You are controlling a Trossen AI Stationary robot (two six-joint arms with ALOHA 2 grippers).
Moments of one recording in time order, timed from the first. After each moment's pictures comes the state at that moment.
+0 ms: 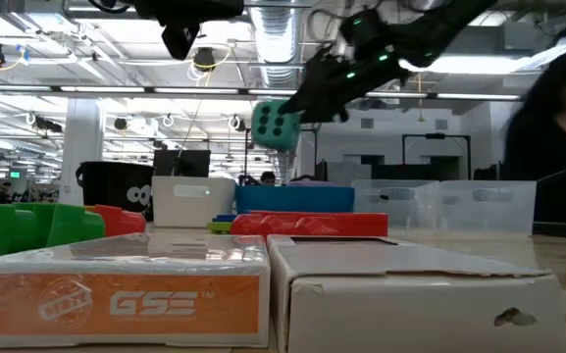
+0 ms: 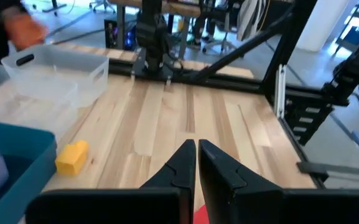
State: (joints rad) left arm -0.31 1.22 0.69 0.28 -0.31 -0.22; right arm -0.47 1.68 1.13 0.20 -0.08 0.00
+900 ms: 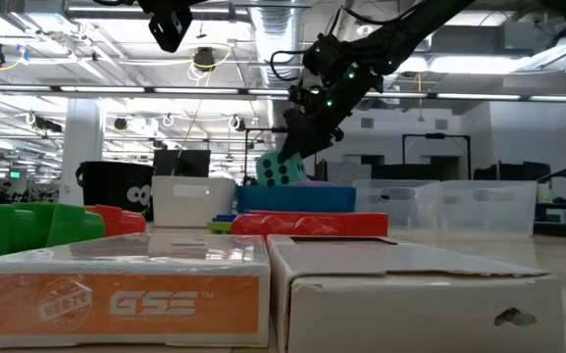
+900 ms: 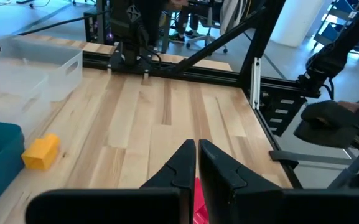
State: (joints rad) left arm -0.40 1.22 0.69 0.27 -0.31 -0.25; right arm -0.46 1.88 1.36 -0.19 0.13 -0.09
